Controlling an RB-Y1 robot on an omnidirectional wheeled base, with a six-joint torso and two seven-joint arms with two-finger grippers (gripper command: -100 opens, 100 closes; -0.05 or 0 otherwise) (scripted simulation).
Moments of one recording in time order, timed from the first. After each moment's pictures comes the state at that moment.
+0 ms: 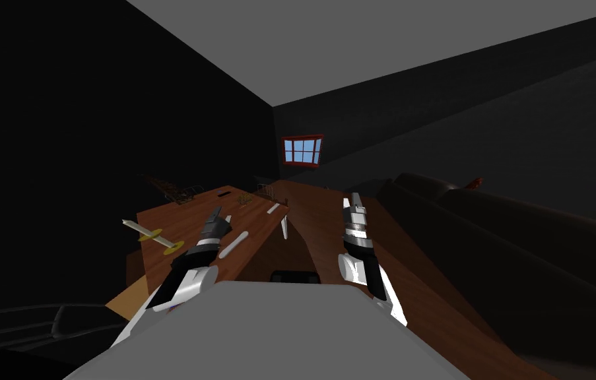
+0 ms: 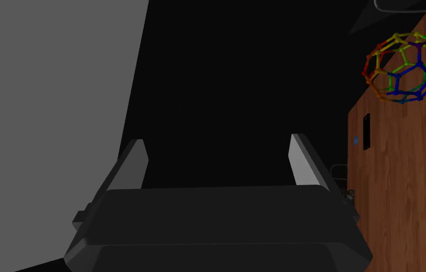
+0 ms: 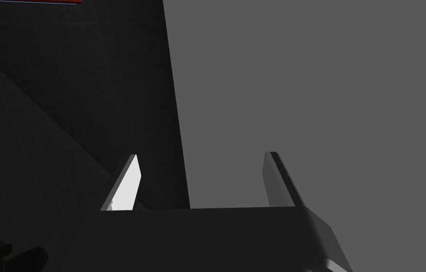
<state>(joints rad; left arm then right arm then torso) 0.56 0.16 0.25 -2.16 0.29 -0.15 -0.07 0.45 0.04 0.03 -2.30 0.06 -0.38 0.07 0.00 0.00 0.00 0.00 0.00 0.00</state>
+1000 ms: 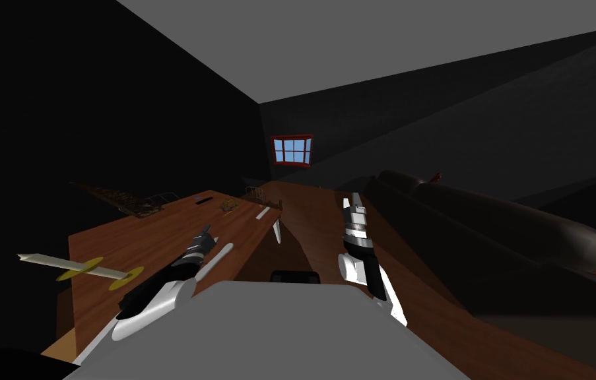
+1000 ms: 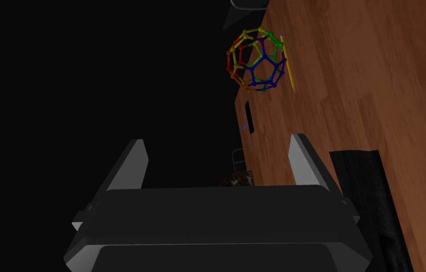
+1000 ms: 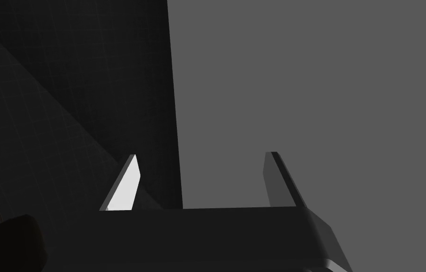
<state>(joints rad) 0.60 0.25 0.39 -1.97 0.42 0.11 0.00 0.45 0.04 0.03 -2.30 0.06 -0.38 0.07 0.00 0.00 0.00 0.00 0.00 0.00</state>
